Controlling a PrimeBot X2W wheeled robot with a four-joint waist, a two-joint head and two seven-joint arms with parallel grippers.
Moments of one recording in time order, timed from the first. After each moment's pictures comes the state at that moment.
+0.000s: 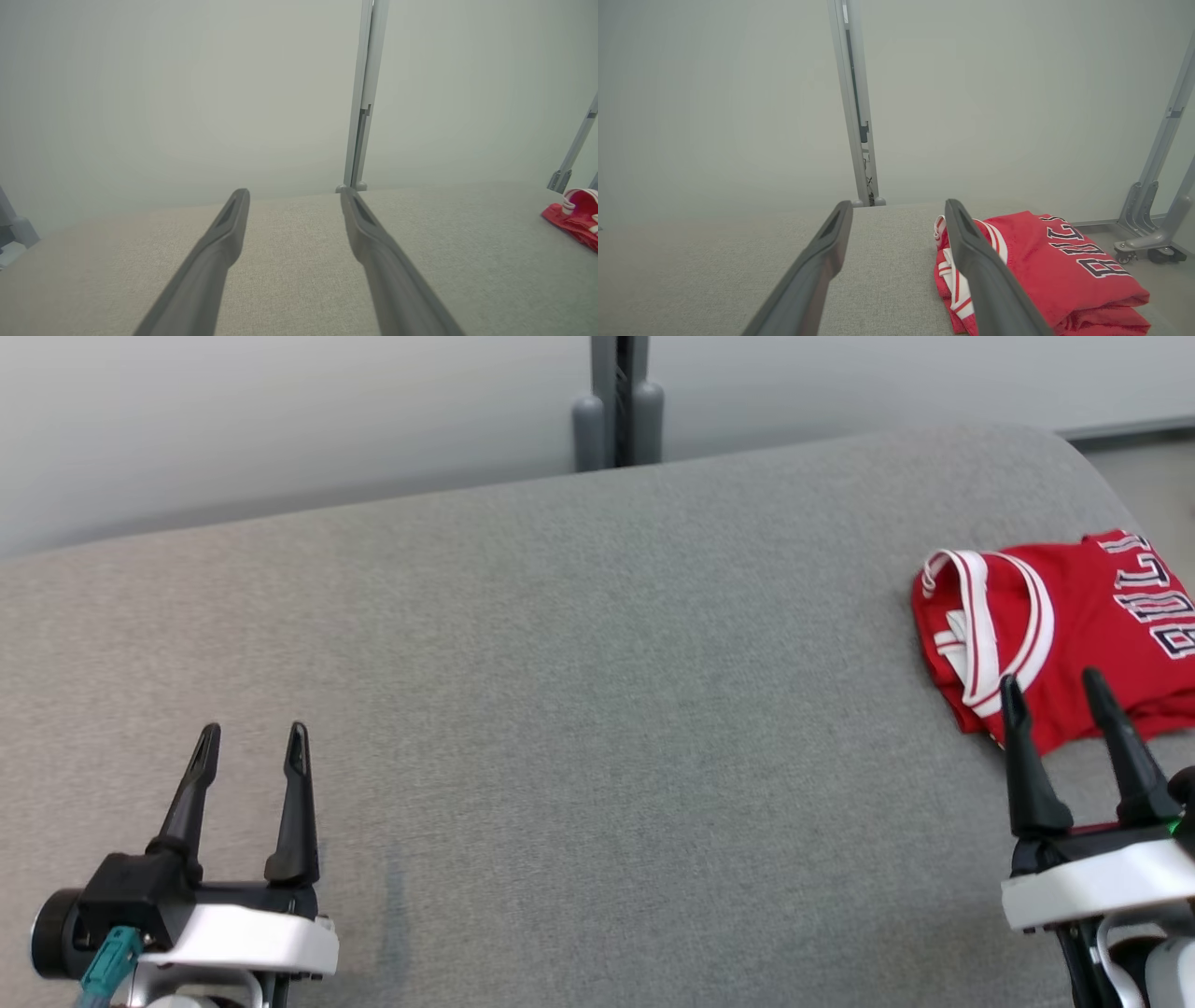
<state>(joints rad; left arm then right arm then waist) -0.02 0.23 -0.13 -0.02 -0.32 0.13 -0.21 -0.09 -0.11 -0.05 -0.02 0.23 0.13 -0.11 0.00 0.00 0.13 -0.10</state>
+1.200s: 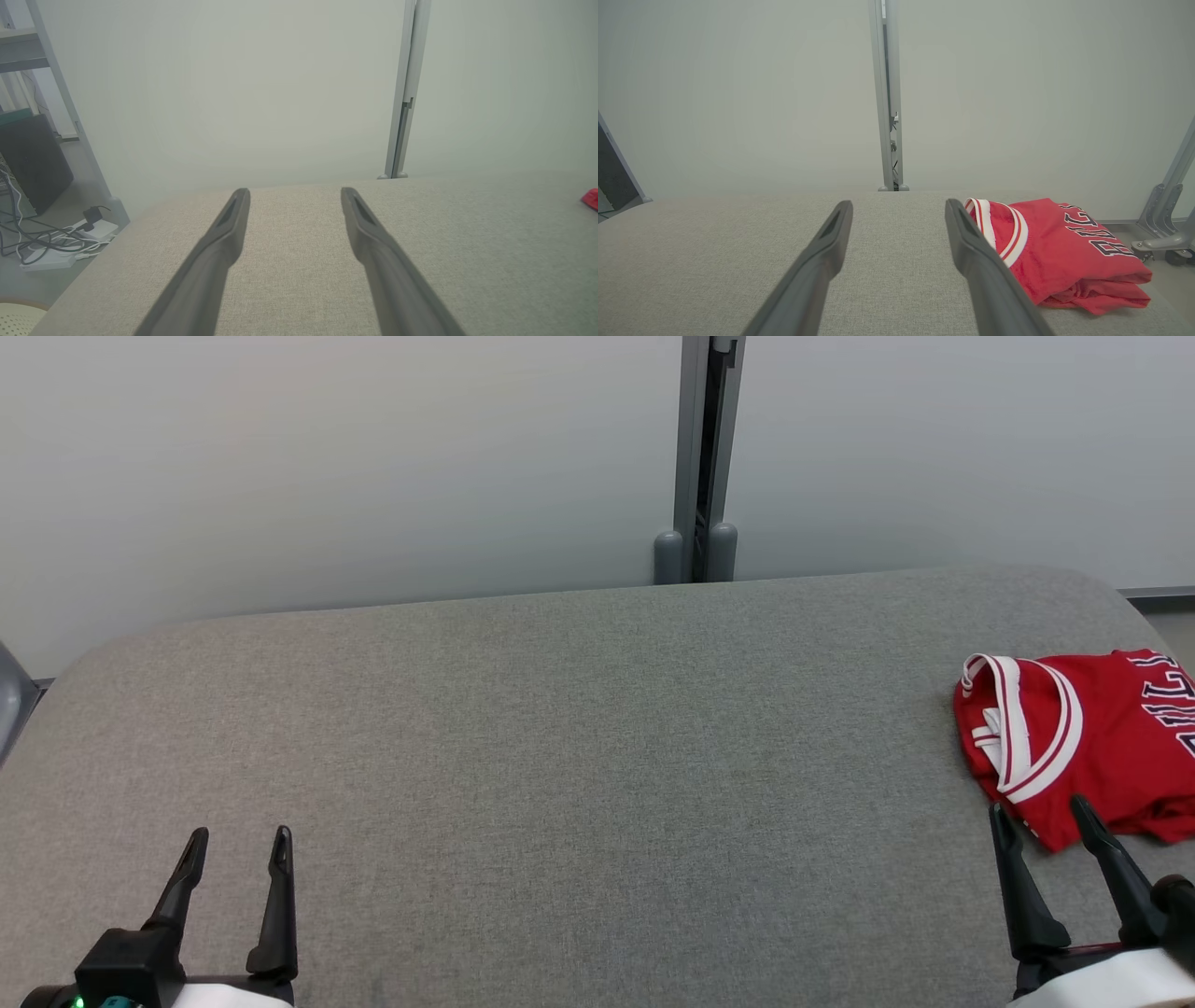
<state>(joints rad) 0.14 0.29 -0.13 -0.04 -0.34 0.16 -0.15 0.15 -0.08 -0.07 -0.16 0.19 0.13 0.01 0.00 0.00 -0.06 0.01</state>
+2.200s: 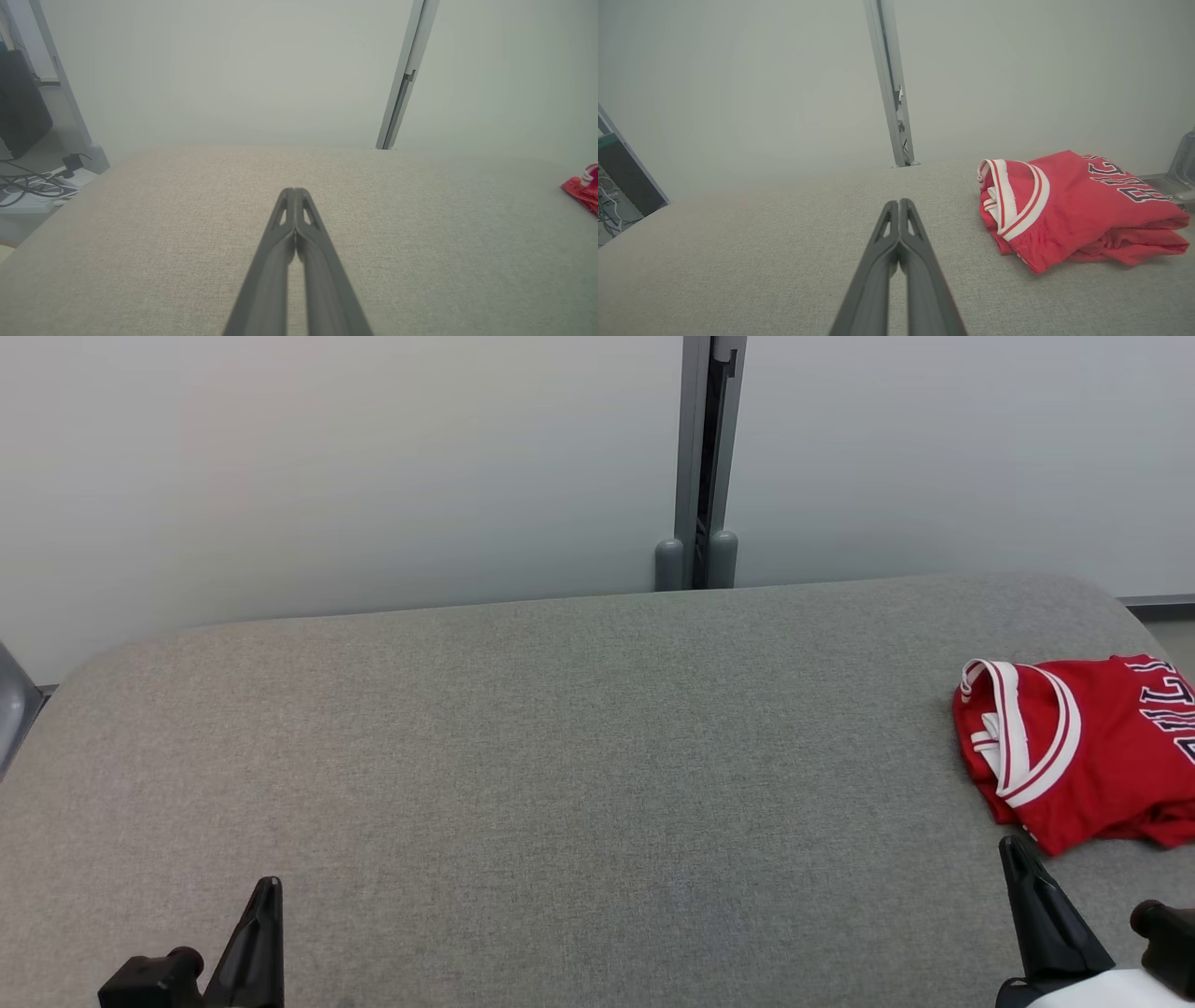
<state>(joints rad) 0.18 0.27 -0.16 0.00 -0.39 0.17 -0.11 0.17 -0.05 -0.05 -0.10 0.25 0.13 0.01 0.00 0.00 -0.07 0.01</state>
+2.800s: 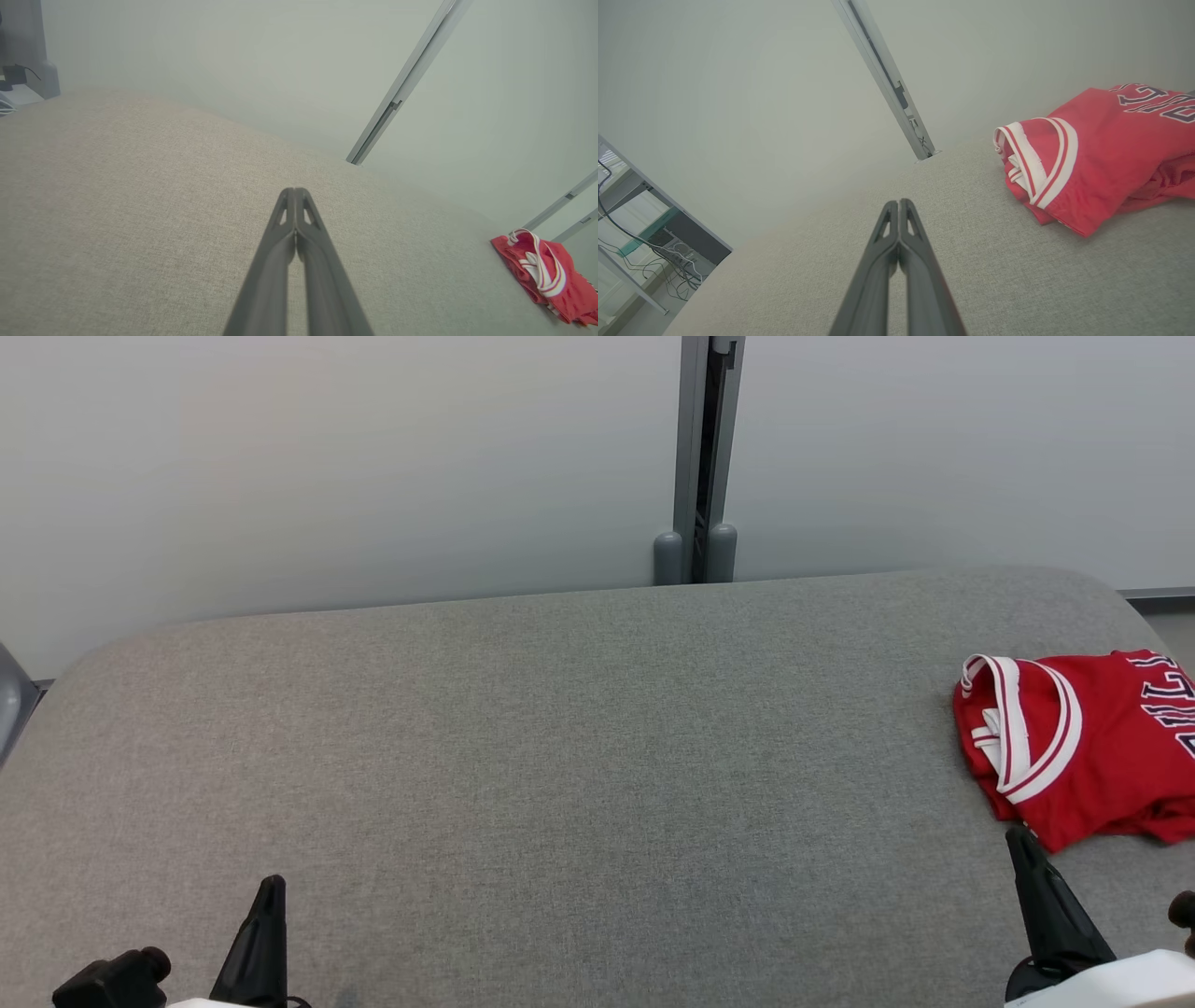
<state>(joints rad) 0.17 0.22 -0.12 0.01 -0.70 0.10 -0.09 0.14 -0.07 -0.05 -0.04 0.60 0.13 0.04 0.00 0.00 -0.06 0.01</state>
